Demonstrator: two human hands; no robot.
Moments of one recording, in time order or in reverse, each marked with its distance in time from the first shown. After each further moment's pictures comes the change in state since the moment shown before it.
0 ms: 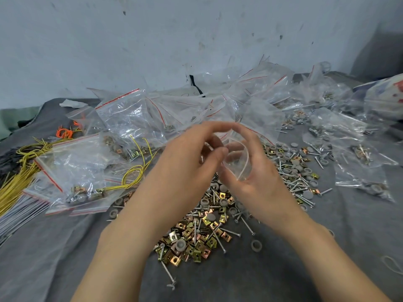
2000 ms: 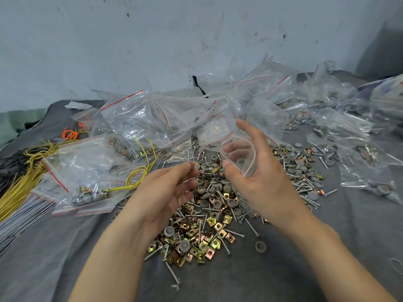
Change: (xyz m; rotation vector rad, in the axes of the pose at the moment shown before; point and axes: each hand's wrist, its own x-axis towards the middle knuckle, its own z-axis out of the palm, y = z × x) left_hand -0.020 -0.063 0.009 -0.905 0.085 -0.832; right_hand 0.004 0.002 0.001 0.034 0.010 -0.006
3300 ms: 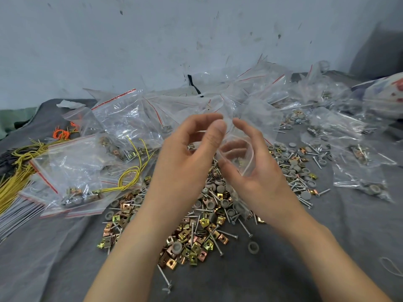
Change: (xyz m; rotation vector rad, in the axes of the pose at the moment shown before) left_hand -0.028 0.032 0.062 0.362 -0.056 0.731; right_hand 0.000 -0.003 -0.004 0.032 0.037 0.006
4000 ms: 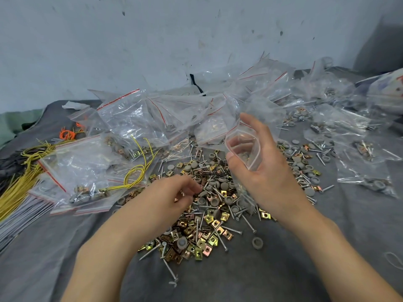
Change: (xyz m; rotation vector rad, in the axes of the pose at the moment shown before) left_hand -0.023 -0.052 -0.062 0.835 -0.507 -0.252; right_hand 0.001 0.001 -0.004 0.008 0.016 -0.005
